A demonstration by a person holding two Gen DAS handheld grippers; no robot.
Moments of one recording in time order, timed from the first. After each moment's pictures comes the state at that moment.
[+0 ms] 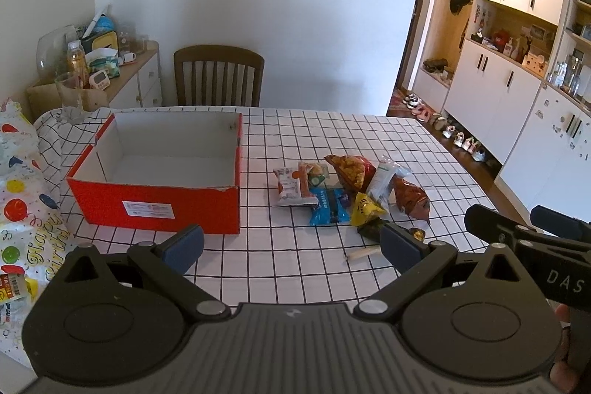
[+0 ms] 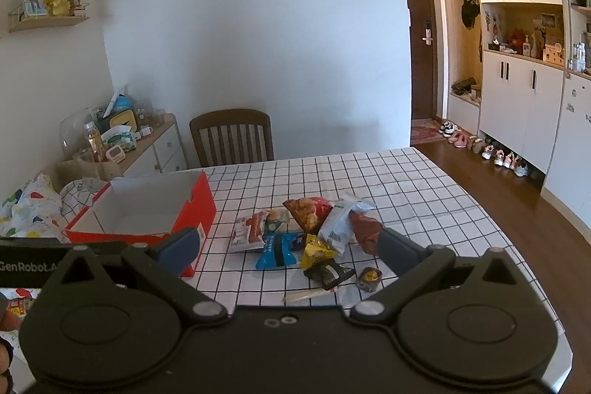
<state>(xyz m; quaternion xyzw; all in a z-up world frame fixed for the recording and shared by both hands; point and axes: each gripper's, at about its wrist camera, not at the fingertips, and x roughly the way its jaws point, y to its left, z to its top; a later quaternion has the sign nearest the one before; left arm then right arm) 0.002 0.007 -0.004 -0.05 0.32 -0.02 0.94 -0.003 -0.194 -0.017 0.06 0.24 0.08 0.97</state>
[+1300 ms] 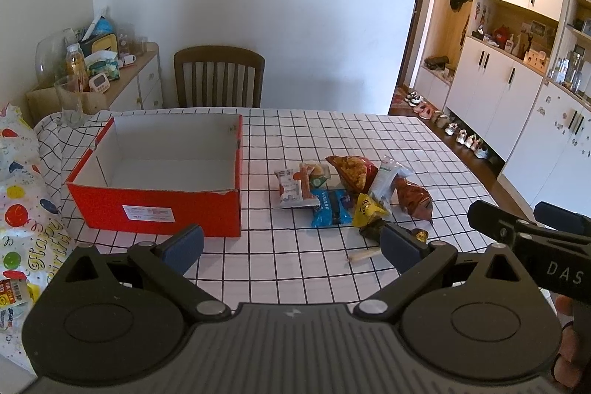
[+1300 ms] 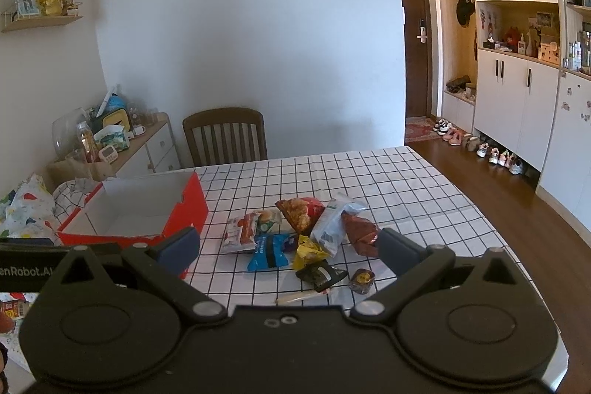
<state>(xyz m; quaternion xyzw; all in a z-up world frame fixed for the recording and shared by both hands) 0.005 0.008 -0.002 -0.04 0.32 -0.02 0.94 0.004 -0.198 -0.017 0.05 0.24 0.07 0.97</state>
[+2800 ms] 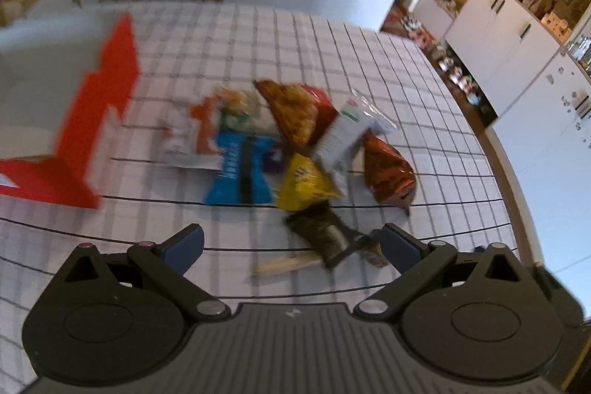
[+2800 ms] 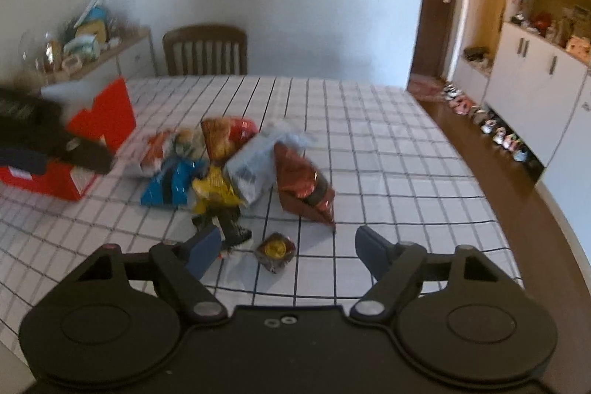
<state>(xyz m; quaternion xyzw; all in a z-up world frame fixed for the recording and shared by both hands) 0.196 -0.097 -0.102 -0.11 0.49 -0.05 0.86 0.129 -0.270 -0.132 -0.04 0.35 0.10 0.93</state>
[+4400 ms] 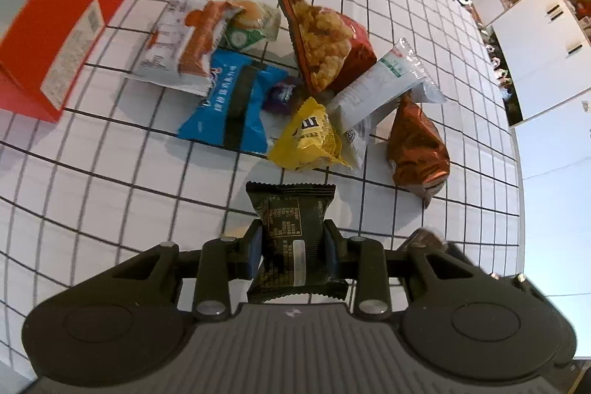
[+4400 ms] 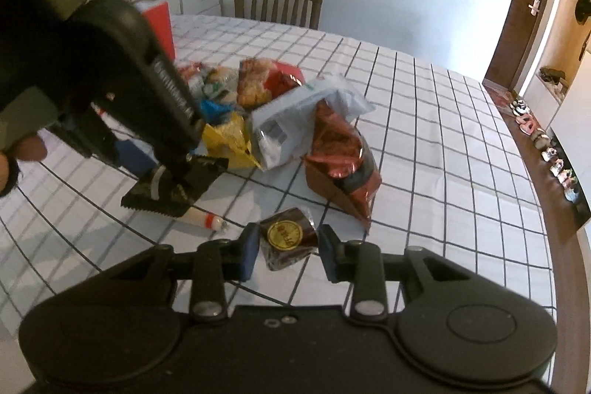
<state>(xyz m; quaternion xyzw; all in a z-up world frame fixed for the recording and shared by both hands) 0.227 -0.103 -0.147 -0.20 0.58 0.01 0.79 0.173 -0.268 -0.163 -0.11 0.37 0.21 0.89</state>
